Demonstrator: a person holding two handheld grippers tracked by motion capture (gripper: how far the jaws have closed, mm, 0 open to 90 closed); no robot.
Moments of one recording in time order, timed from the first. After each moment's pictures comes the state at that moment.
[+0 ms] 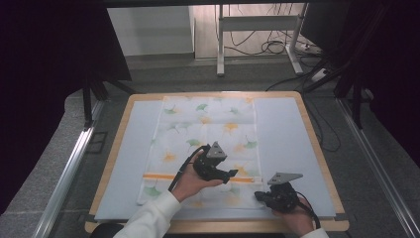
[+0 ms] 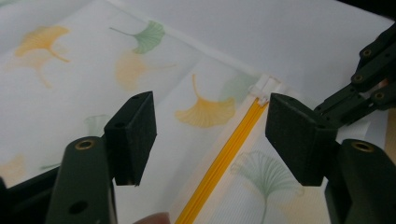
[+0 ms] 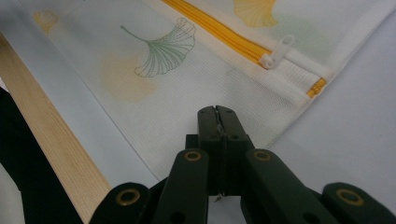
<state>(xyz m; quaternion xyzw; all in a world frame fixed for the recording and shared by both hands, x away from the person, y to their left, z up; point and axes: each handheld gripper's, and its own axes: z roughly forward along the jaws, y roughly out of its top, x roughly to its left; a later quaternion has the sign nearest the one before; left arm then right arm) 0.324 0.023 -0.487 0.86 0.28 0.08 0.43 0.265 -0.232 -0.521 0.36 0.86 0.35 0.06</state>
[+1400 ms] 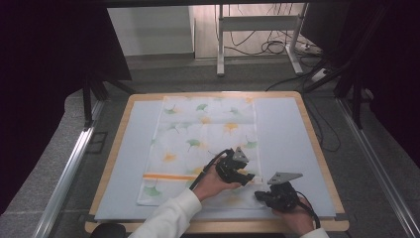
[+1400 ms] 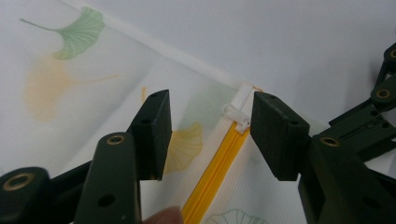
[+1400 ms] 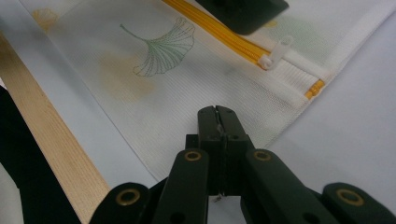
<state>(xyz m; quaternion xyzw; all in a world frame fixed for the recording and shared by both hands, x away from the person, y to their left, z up) 0.334 -0.037 -0.512 0.88 0.26 0.05 0.40 0.266 -0.232 -0.521 0.36 0.86 0.35 0.06</state>
